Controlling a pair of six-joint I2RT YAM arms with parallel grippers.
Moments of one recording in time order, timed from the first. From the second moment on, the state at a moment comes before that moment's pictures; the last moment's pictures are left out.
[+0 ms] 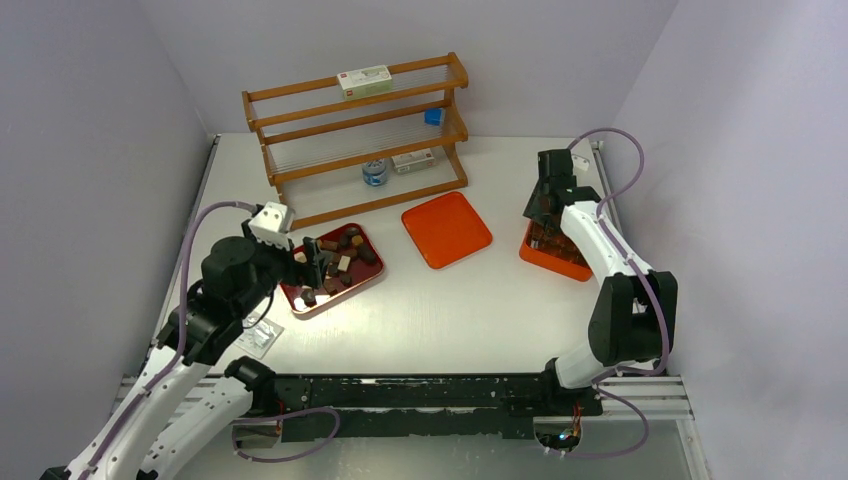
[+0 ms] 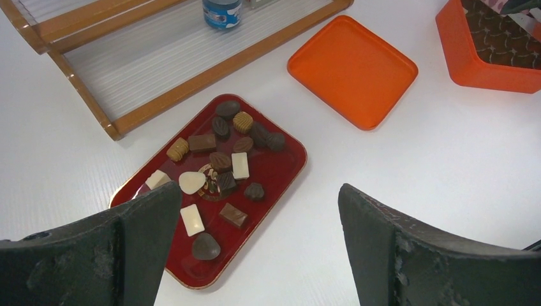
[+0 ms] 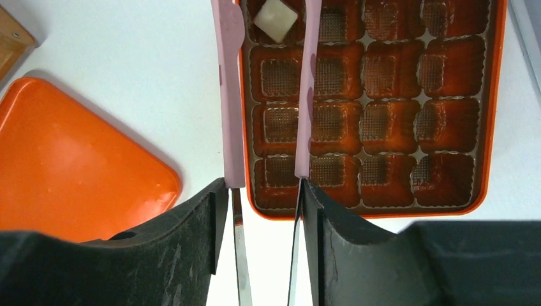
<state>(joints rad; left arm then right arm) -0.50 0.58 0.76 -0.48 -0.07 -0.17 0.11 1.53 1.18 -0.57 0.33 0.44</state>
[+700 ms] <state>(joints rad) -0.50 0.57 0.75 -0.47 -0.07 -0.17 0.16 1.42 1.21 -0.61 0.16 0.43</state>
